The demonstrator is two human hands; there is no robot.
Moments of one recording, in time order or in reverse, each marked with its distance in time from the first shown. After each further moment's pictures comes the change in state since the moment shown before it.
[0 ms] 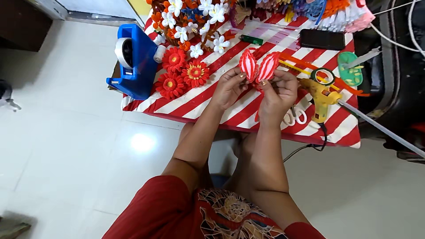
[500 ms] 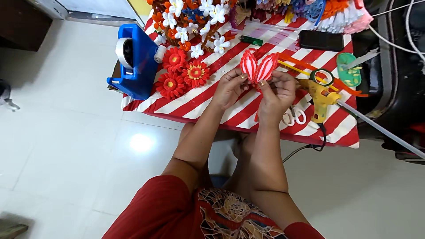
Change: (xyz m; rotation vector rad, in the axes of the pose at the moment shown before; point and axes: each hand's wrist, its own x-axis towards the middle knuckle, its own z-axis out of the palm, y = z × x) left_hand 0.000 -0.001 0.002 -0.002 -0.018 0.011; right_hand -0.004 -0.002 0.000 -0.050 -0.002 0.044
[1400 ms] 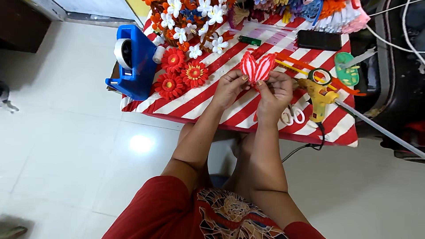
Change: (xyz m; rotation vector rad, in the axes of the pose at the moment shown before) left_hand -0.002 0.000 0.003 0.138 0.013 0.034; right_hand -0.002 -0.001 0.000 -0.068 0.003 0.004
